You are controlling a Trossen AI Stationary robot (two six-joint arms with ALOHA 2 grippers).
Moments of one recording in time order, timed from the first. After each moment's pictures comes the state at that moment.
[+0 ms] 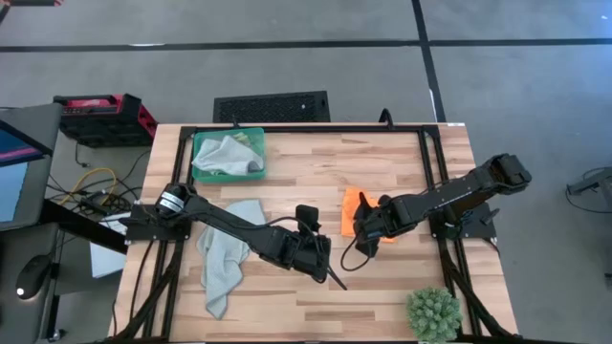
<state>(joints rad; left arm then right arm) -0.37 2.04 1.73 -0.83 -0.71 0.00 0.30 1.49 0.91 -0.83 0.22 0.78</state>
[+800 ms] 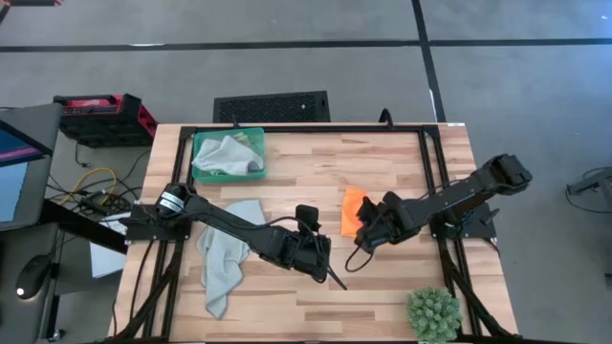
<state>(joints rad) -0.37 2.04 1.73 -0.83 -0.71 0.00 0.37 1.49 0.94 -0.88 0.44 0.88</state>
